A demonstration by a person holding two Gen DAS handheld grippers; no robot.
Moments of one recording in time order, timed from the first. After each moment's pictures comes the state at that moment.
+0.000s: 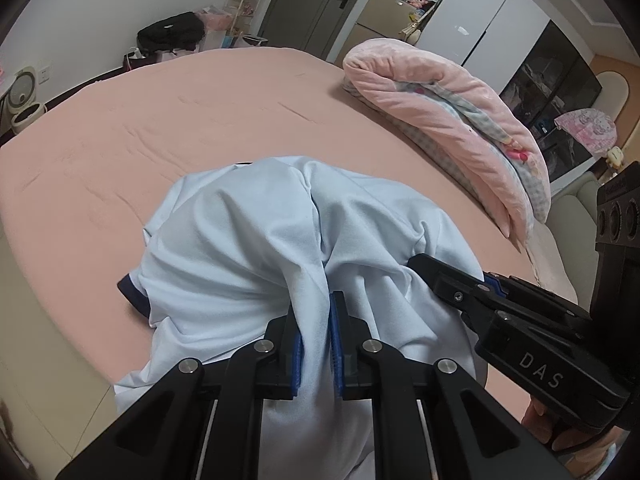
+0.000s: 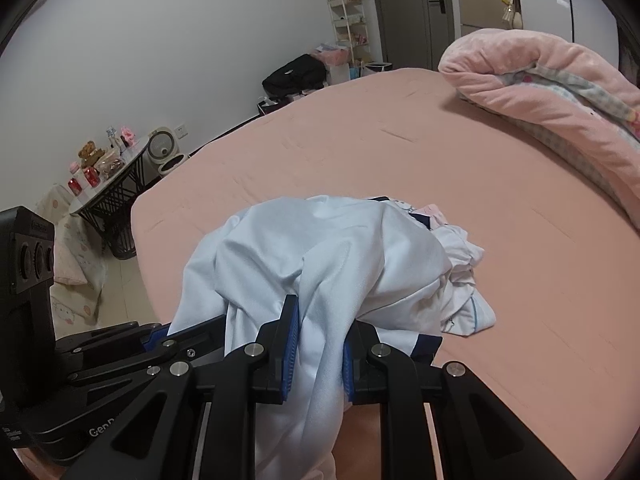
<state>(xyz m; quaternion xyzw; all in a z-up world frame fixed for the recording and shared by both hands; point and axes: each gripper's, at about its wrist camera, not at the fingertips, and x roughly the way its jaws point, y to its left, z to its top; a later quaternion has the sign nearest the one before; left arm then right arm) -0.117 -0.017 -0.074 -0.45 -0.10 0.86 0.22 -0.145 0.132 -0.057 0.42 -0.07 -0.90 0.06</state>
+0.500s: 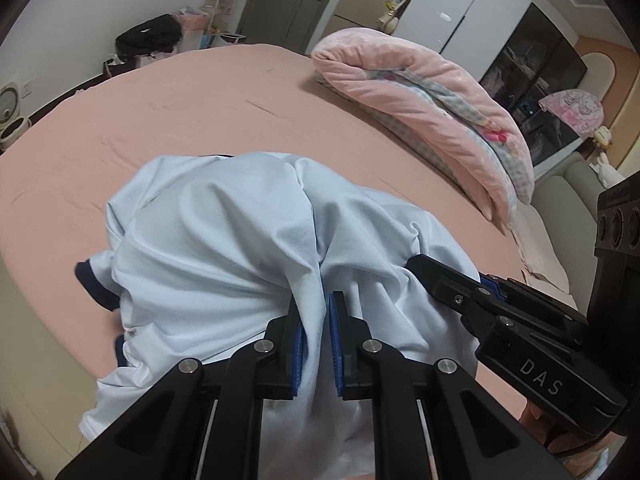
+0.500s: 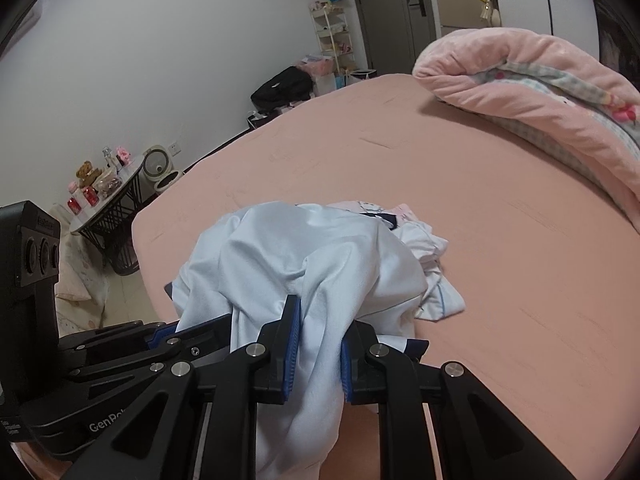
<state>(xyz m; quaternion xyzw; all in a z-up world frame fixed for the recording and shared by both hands) -0.097 0.027 -0.052 -0.46 -0.08 0.85 0.25 -0.108 0.168 -0.035 0.40 -0.09 -0.91 0.04</state>
